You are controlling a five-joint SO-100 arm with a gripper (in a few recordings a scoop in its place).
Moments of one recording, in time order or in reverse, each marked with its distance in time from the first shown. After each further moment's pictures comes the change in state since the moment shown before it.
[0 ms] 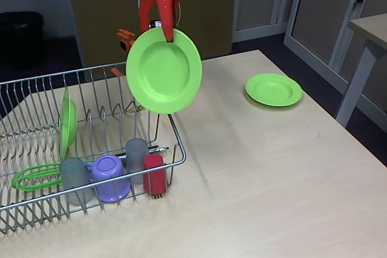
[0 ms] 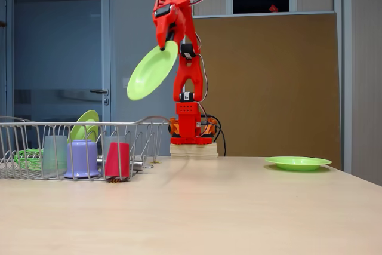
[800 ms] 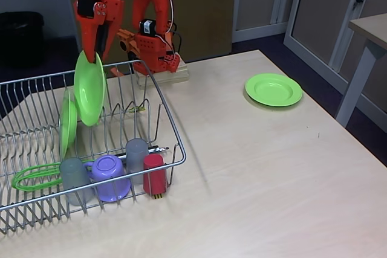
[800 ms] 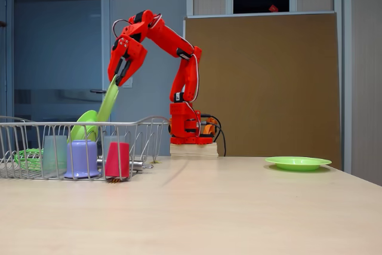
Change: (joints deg) arm 30.0 1.4 18.2 -10.3 -6.1
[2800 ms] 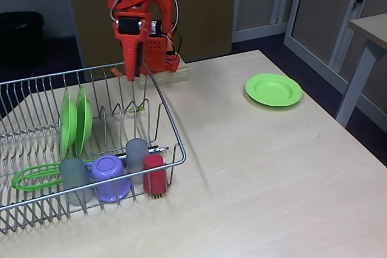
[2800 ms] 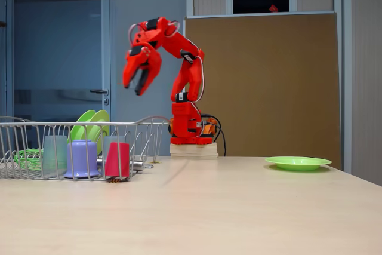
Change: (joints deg) arm -20.2 8.3 17.6 -6.8 -6.2
